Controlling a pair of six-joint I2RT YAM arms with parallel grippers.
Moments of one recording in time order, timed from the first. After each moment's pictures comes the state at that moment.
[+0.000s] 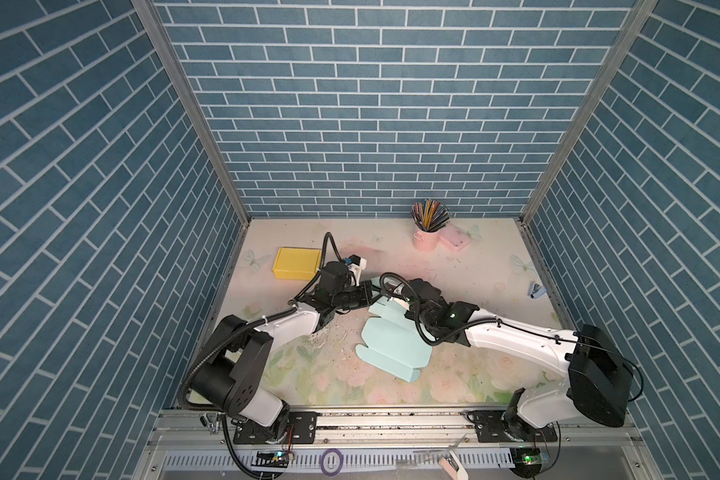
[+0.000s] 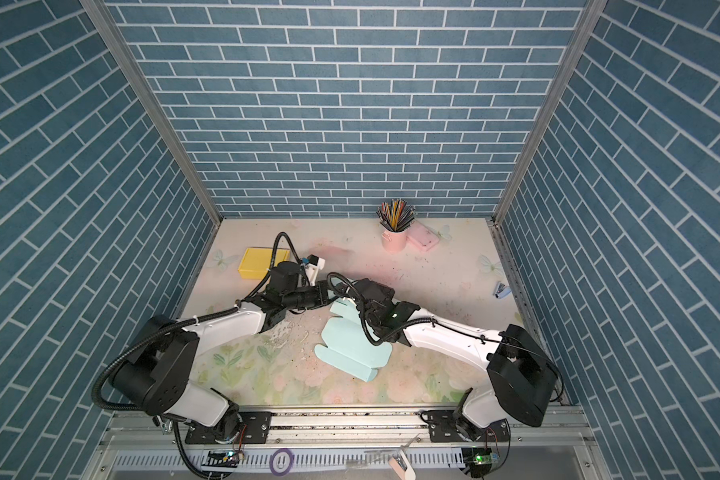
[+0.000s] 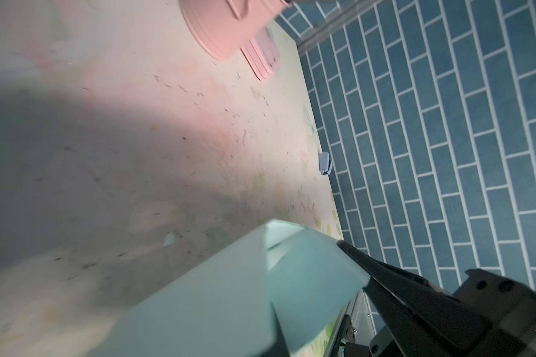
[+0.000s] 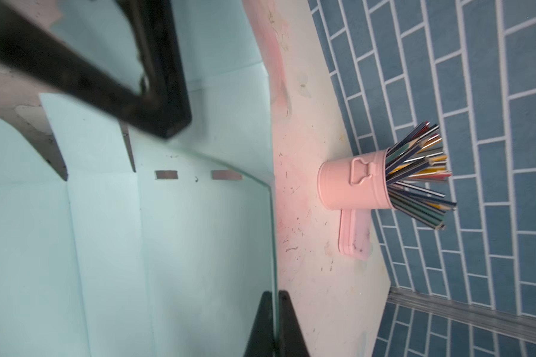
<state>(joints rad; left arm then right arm) -0.44 1.48 0.69 0.28 0.58 -0.77 0.99 1.46 0.92 -0.19 0.59 -0.63</state>
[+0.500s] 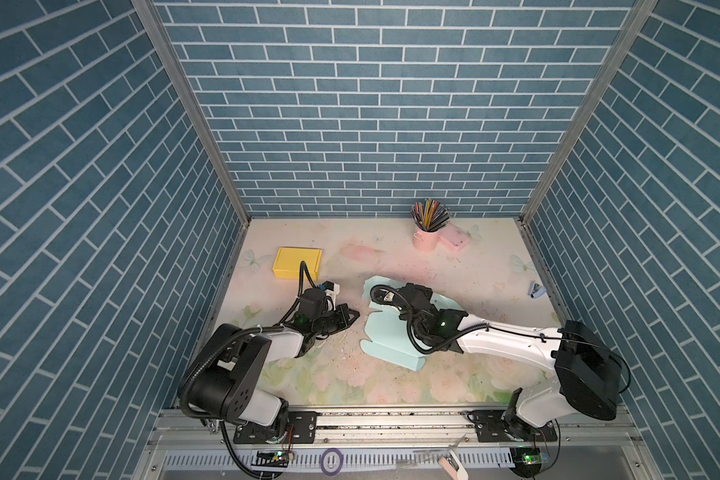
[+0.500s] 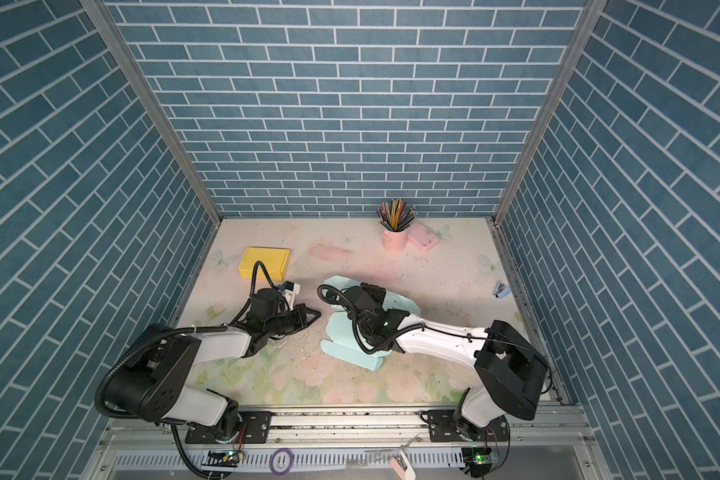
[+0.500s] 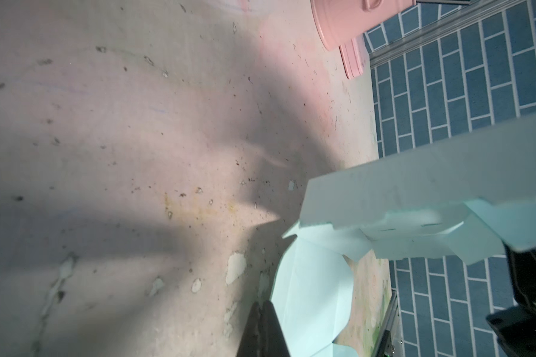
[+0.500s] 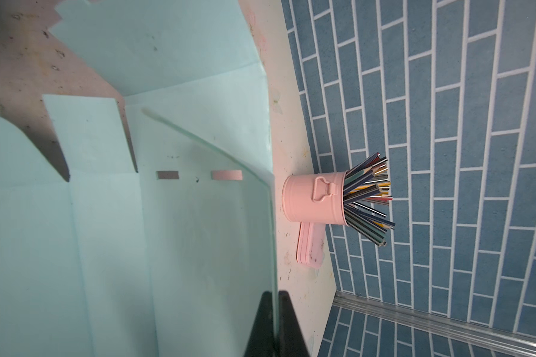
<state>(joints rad) -0.38 1.52 0.41 0.50 0.51 -0.79 1.06 1.52 0.91 -0.05 0.74 -0.77</state>
